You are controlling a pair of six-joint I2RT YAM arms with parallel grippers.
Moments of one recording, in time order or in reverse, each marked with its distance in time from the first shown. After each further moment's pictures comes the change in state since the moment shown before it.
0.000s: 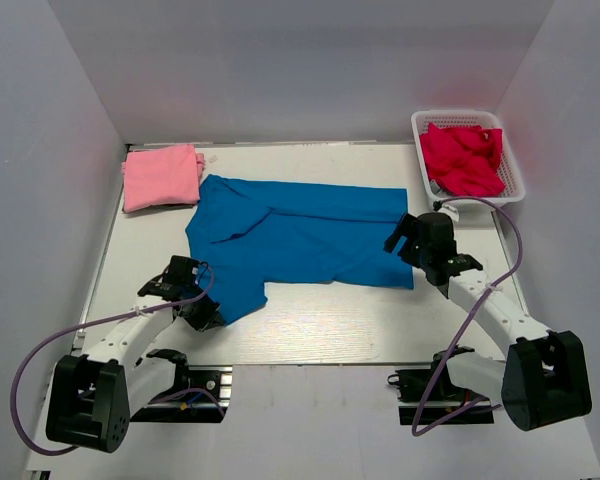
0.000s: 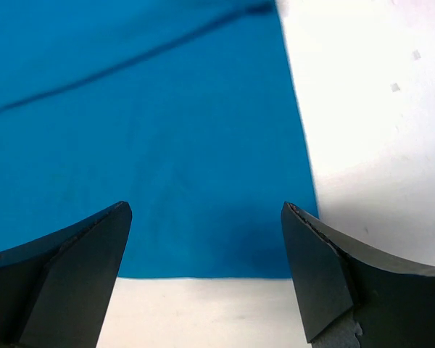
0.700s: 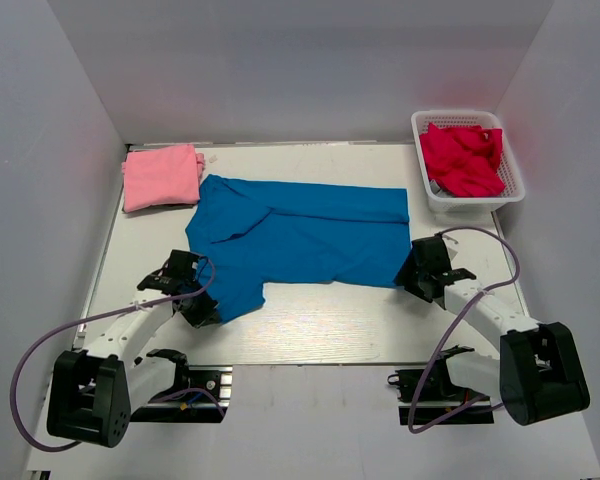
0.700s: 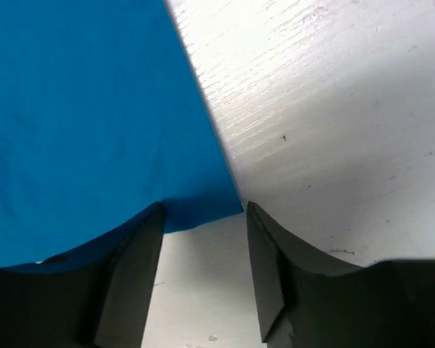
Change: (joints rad) left arm 0.002 0.021 0.056 -0.044 -0.042 0.095; right arm -0.003 0.024 -0.154 -0.130 0.056 0.085
